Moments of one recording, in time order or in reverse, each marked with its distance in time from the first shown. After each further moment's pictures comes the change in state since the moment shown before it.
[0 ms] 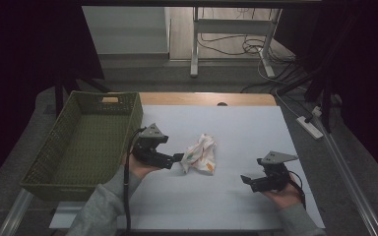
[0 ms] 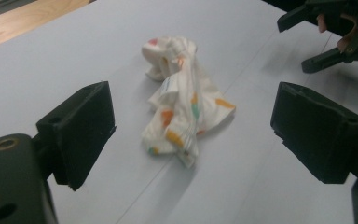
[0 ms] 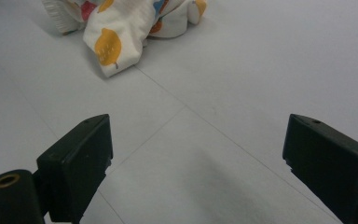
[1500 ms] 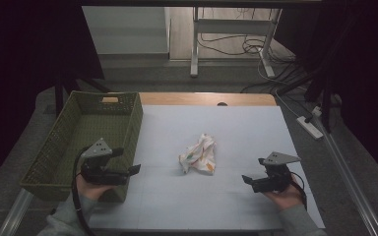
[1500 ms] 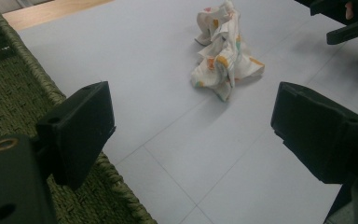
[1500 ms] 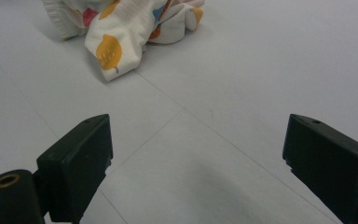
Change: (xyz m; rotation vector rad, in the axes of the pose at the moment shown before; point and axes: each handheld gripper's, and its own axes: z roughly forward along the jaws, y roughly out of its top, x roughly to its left) left arm 0.015 -0.071 -0.090 -0.054 0.116 -0.094; right arm 0.001 -0.001 -0.006 -0.024 -0.013 -0.004
